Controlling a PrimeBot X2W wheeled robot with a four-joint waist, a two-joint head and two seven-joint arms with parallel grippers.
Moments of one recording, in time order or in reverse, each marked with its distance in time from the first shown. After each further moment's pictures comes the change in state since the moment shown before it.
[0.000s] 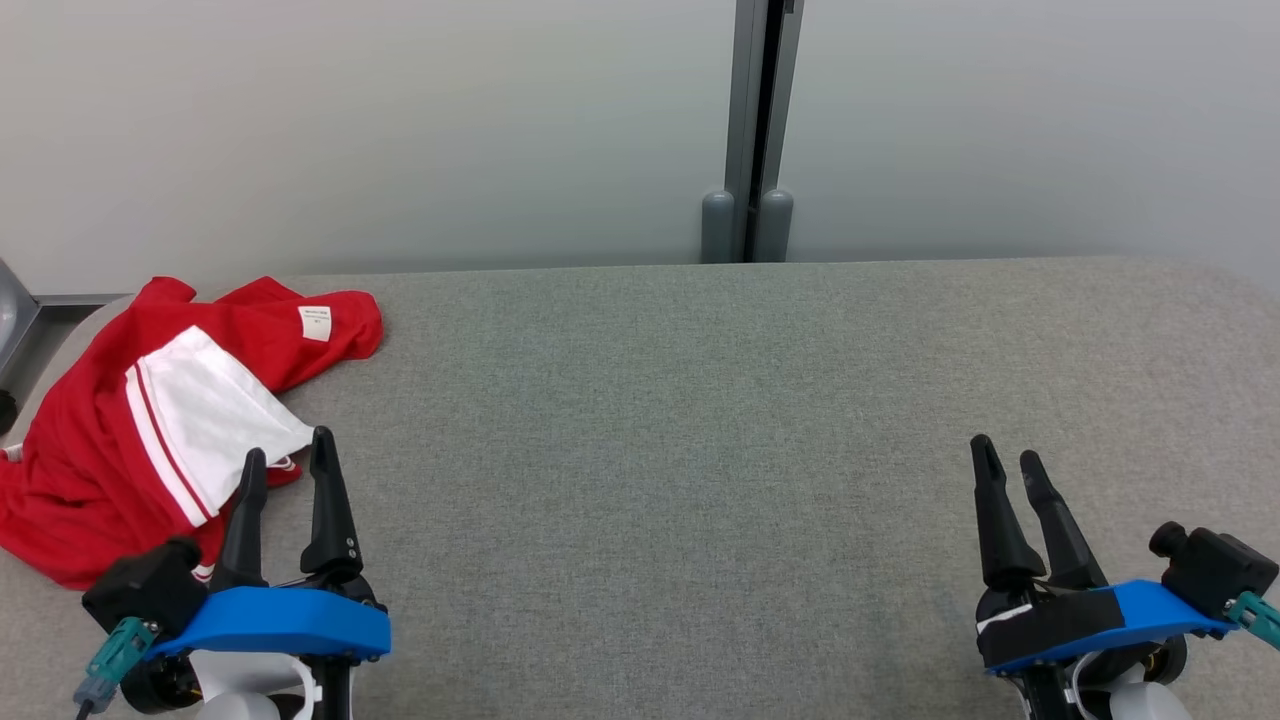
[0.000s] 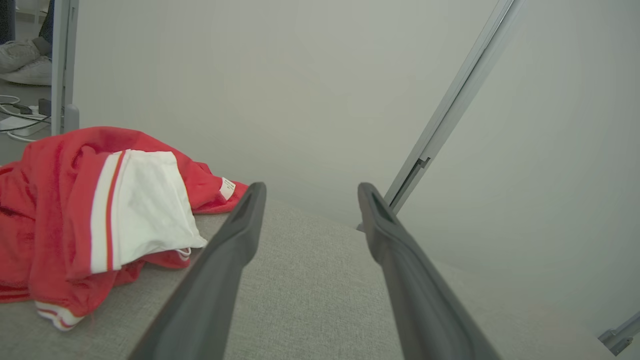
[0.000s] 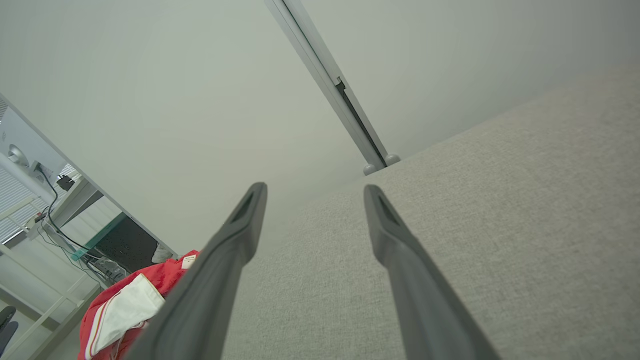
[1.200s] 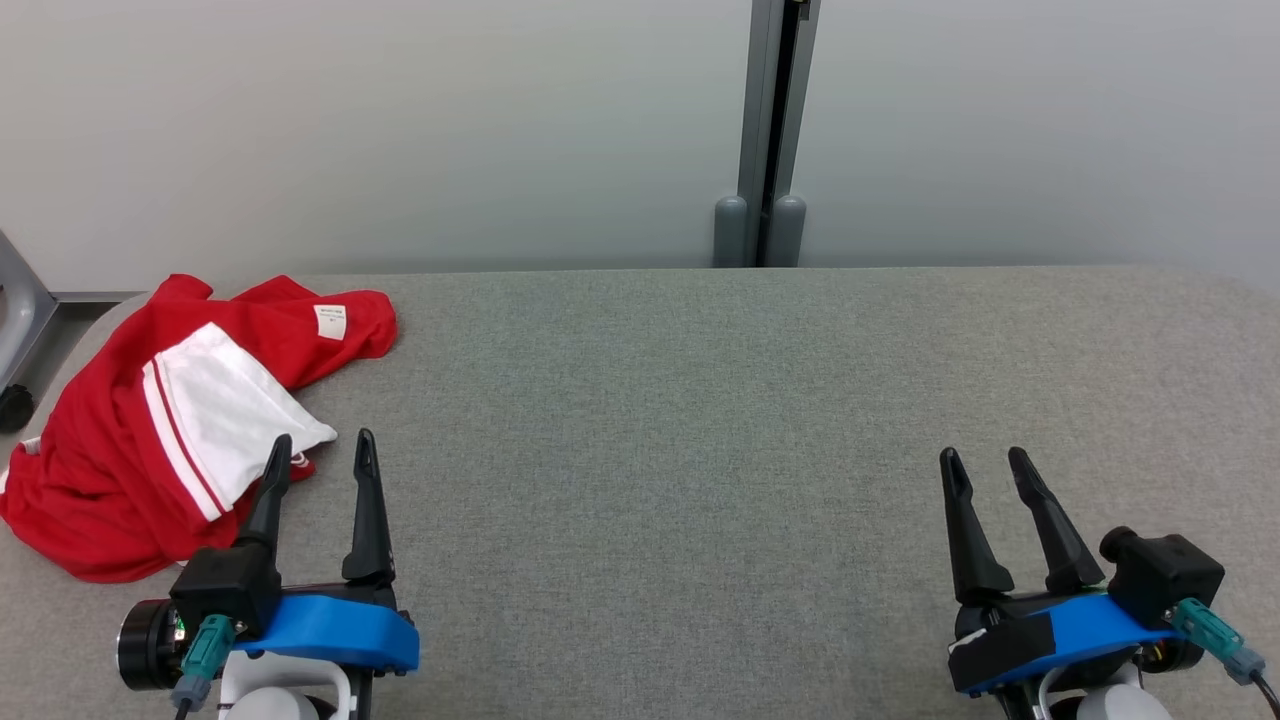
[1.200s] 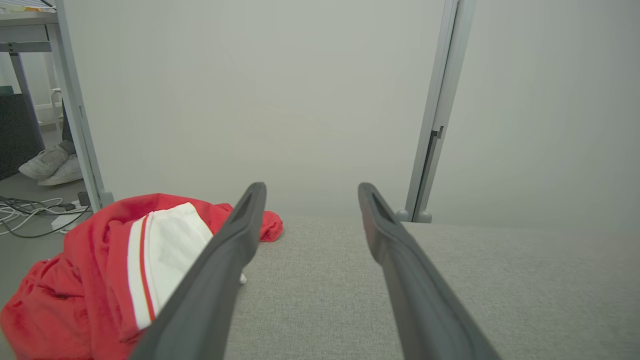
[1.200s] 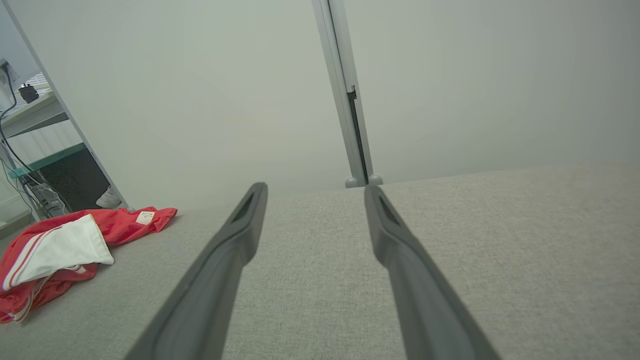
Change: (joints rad) left arm -0.011 0.018 -0.052 0.042 0.324 0.023 -0.082; right arm -0.002 -0.001 0.018 0.030 -0.337 0.000 -0.080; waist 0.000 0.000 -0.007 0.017
